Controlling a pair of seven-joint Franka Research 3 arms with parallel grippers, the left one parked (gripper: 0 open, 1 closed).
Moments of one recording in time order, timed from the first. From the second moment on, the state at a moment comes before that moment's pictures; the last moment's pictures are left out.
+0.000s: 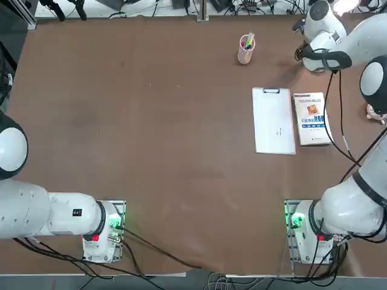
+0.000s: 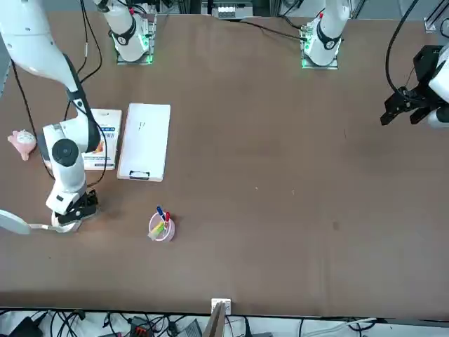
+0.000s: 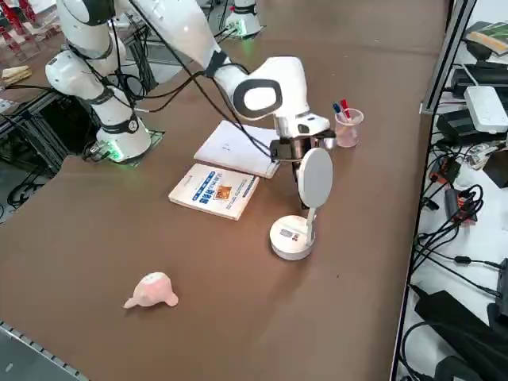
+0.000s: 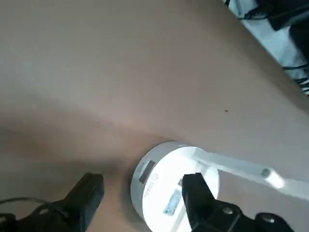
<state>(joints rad) -0.10 0.58 0.07 -1.78 -0.87 2.52 0.13</state>
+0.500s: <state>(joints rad) 0.01 0.56 0.07 -1.60 -0.87 2.17 -0.14</state>
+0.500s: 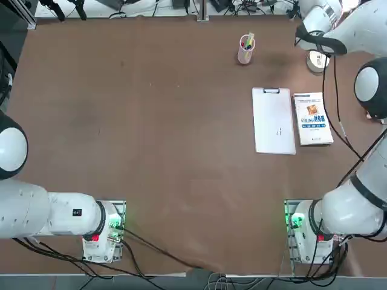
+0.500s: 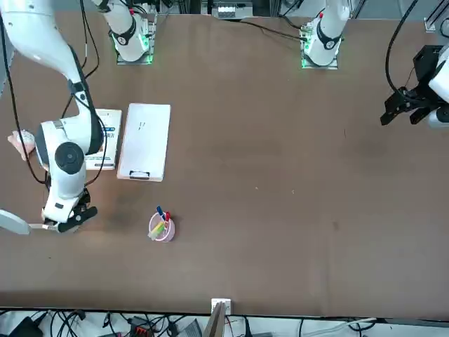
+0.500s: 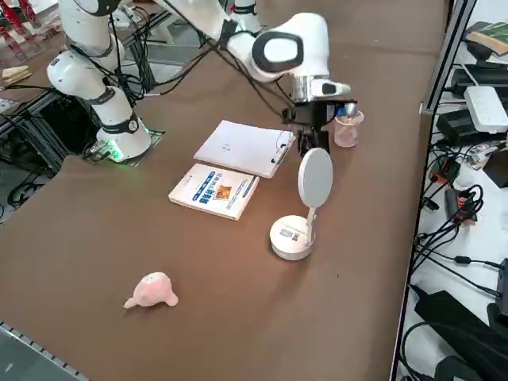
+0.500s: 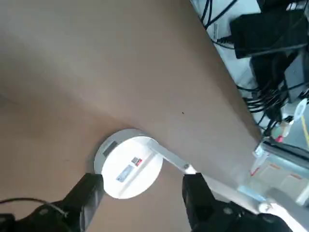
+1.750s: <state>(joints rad) 0.08 0.61 0.05 -1.51 -1.04 2.05 -0.87</state>
